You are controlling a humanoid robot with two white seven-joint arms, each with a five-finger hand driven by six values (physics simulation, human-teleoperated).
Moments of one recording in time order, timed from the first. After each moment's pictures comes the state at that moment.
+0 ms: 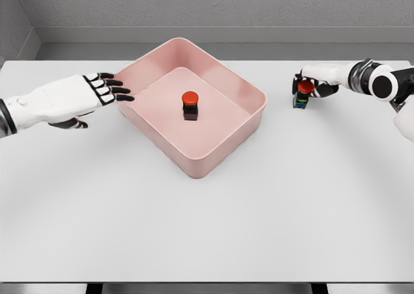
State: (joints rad) left arm -0.54 0.96 -0.58 -1.55 -0.58 -0.61 -0.18; right arm -0.94 -0.57 0.82 -1.01 0.42 -0.11 0.61
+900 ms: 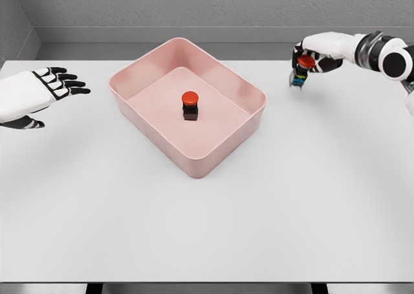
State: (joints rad) left arm -0.41 1.06 -0.41 -1.55 -0.54 -0.61 -0.19; right arm -1.00 -0.60 0.78 -1.12 0.43 -0.11 0.61
